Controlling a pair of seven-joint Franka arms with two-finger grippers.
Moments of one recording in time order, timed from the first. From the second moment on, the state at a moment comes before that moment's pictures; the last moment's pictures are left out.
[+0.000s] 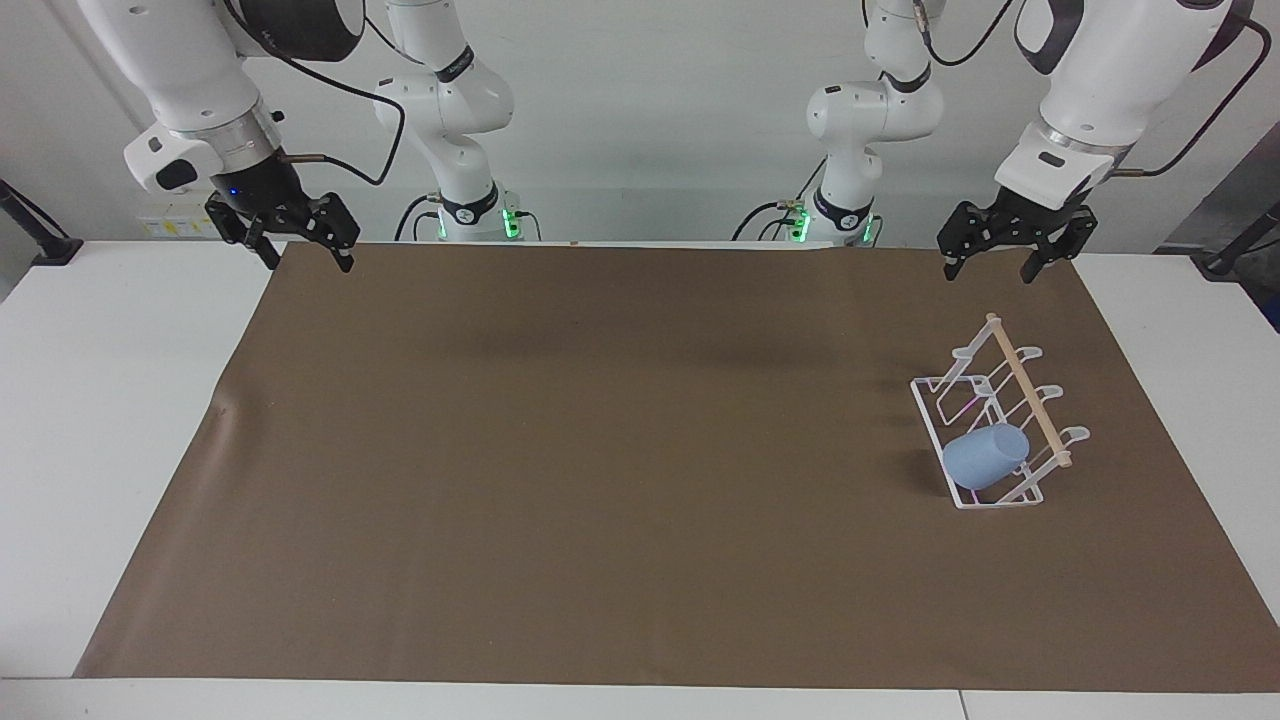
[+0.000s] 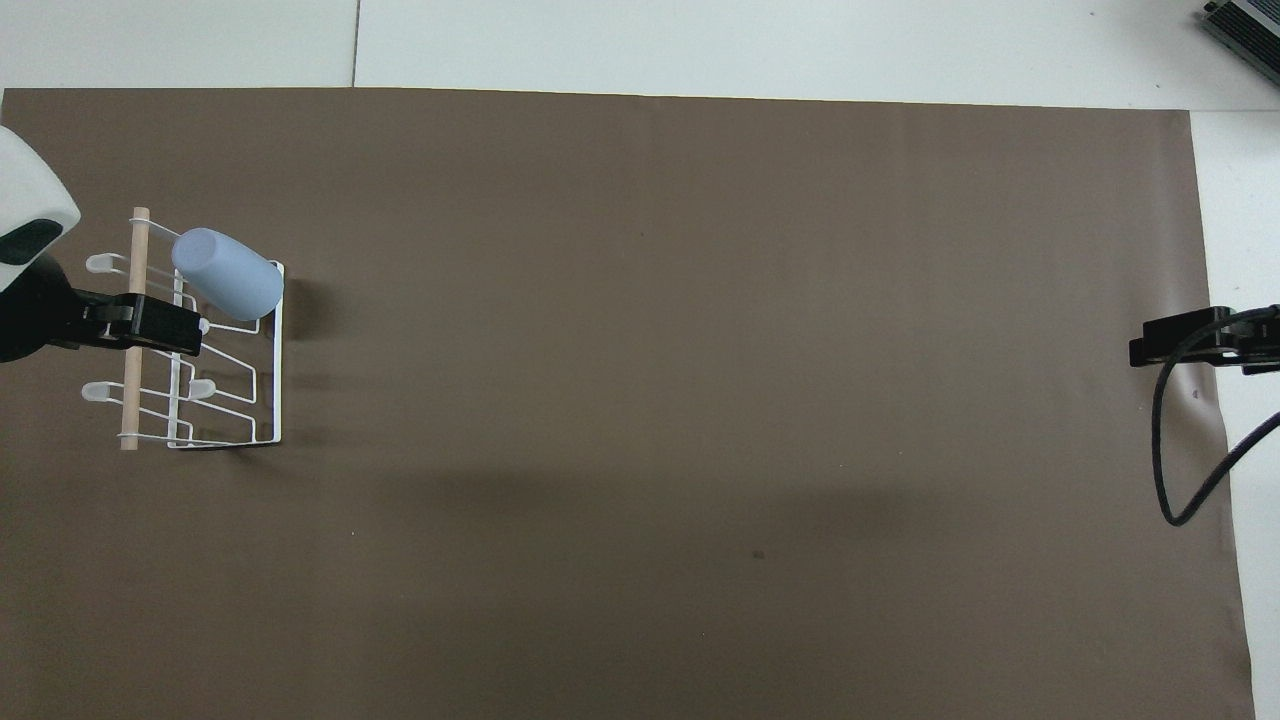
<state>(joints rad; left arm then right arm) 0.00 -0.05 -0.13 -1.62 0.01 1.58 -0.01 0.08 -0.08 -0.17 -1.69 0.01 1.61 0.00</state>
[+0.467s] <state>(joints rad) 0.00 -0.05 -0.13 -1.62 0.01 1.58 -0.01 0.08 -0.08 -0.16 -1.69 0.01 1.61 0.00</state>
